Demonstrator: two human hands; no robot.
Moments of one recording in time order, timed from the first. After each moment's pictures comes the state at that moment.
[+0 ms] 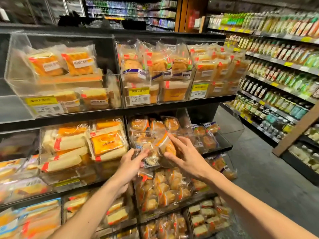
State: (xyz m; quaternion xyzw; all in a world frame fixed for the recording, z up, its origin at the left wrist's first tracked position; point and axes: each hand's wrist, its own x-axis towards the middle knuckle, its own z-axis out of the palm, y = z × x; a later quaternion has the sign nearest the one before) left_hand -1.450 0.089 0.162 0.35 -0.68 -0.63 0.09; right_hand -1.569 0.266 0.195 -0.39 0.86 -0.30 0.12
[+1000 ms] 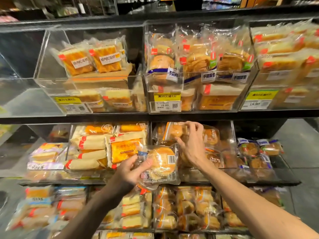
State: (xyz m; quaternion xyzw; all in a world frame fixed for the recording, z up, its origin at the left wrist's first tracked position) left_hand -1.456 0.049 0.185 0.33 -0.68 -0.64 0.13; right_hand -1.691 0.113 0.140 -0.39 0.81 -0.43 0.02
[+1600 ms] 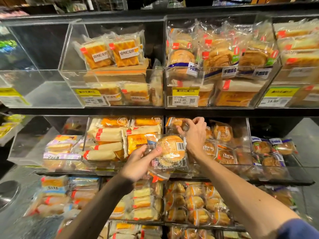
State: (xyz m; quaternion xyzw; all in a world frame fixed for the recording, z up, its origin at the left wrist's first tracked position) left_hand -1.447 0.031 0.185 0.43 -0.61 -0.65 0.11; right_hand -1.669 0.060 0.128 -0.35 0.87 -0.34 -0.04
